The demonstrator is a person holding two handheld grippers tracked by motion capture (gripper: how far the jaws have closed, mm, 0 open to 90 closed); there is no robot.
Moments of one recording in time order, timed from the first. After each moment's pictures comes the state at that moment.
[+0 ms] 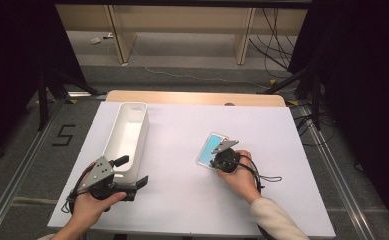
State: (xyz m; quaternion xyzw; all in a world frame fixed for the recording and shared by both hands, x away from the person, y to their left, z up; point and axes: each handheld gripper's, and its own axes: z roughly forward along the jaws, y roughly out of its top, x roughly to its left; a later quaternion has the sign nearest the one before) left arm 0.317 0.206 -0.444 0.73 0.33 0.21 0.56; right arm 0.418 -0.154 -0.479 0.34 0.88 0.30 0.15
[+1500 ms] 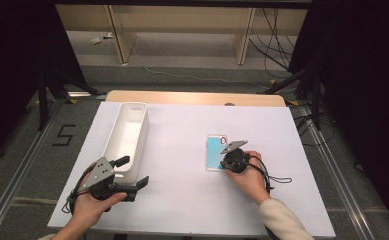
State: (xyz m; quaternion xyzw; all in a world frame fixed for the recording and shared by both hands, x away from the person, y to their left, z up) left arm 0.317 0.205 -0.445 0.73 0.33 0.21 0.57; right arm 0.415 -0.179 -0.475 0.35 0.88 0.27 0.17
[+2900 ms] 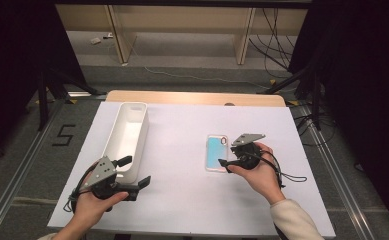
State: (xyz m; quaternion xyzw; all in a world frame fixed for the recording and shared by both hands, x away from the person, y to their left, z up) left arm 0.318 0.200 -0.441 0.73 0.33 0.20 0.57; right arm 0.408 -0.200 -0.435 0.35 0.86 0.34 0.15
